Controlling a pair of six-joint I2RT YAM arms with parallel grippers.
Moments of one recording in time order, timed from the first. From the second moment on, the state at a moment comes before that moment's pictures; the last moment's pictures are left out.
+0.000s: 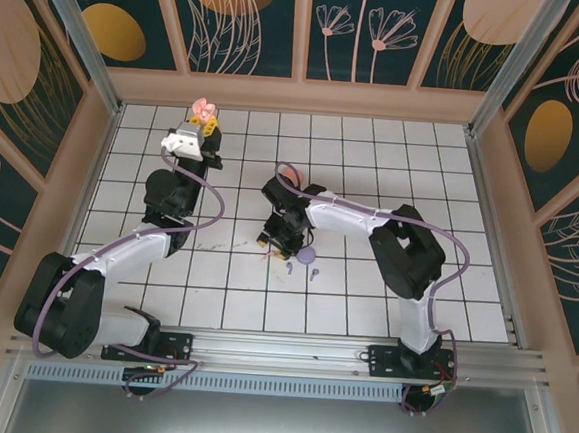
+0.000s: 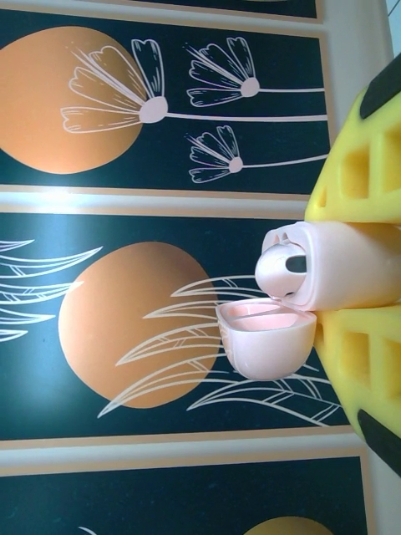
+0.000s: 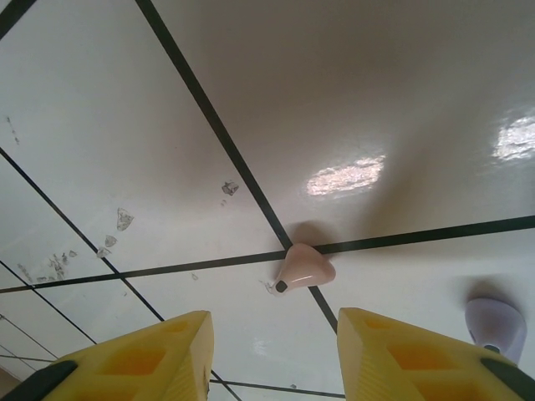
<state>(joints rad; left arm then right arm) -0.38 1.32 0.64 1.05 -0.16 0.03 0.86 1.99 1.42 -0.72 -0.31 1.28</state>
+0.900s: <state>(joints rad) -0.38 1.32 0.62 1.09 -0.16 0.02 0.86 2.14 1.57 -0.82 -0.34 1.18</state>
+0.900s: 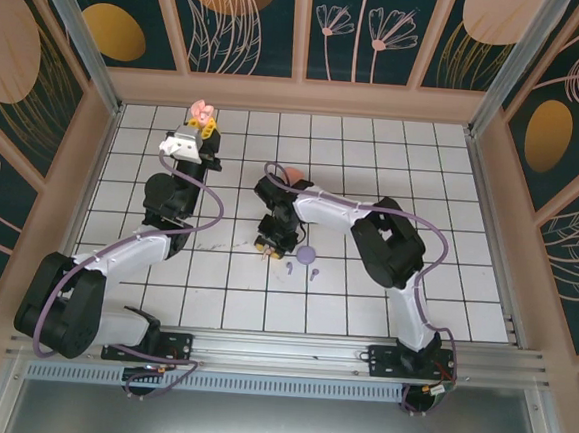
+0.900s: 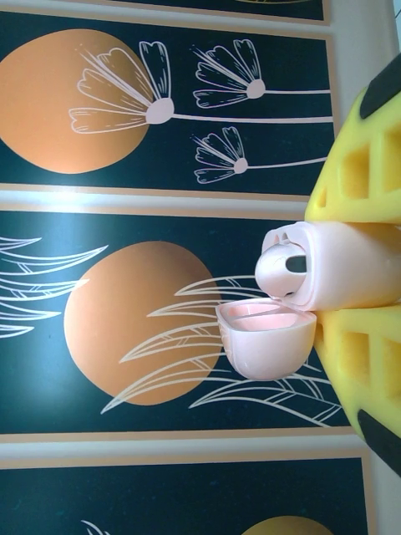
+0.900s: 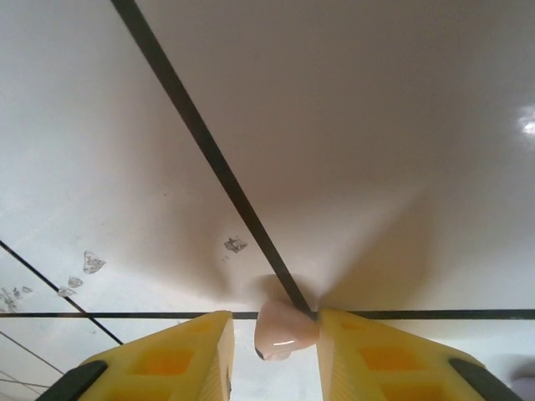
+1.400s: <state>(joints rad) -0.38 1.32 0.61 1.09 -0.16 0.02 0.85 2.22 1.70 -0.96 -0.30 0.95</state>
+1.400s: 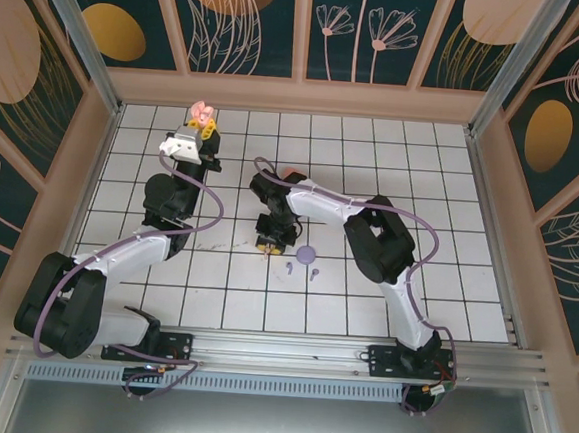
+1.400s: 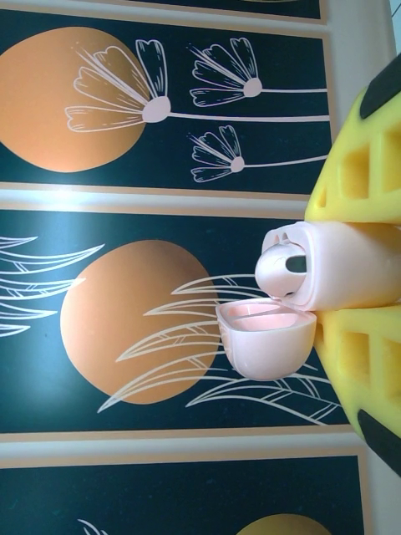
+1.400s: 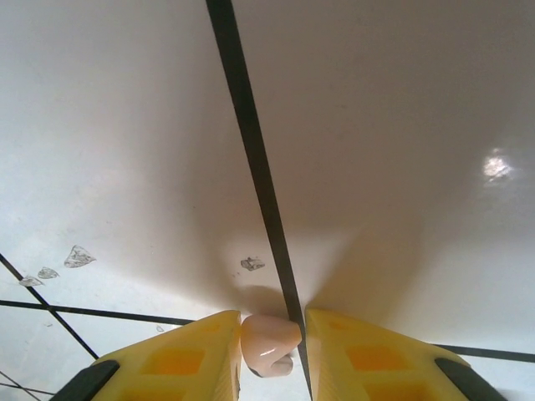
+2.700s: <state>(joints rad) -0.38 1.31 0.62 1.09 -0.13 0.02 0.83 2.01 1.55 -0.80 -0.25 0.92</state>
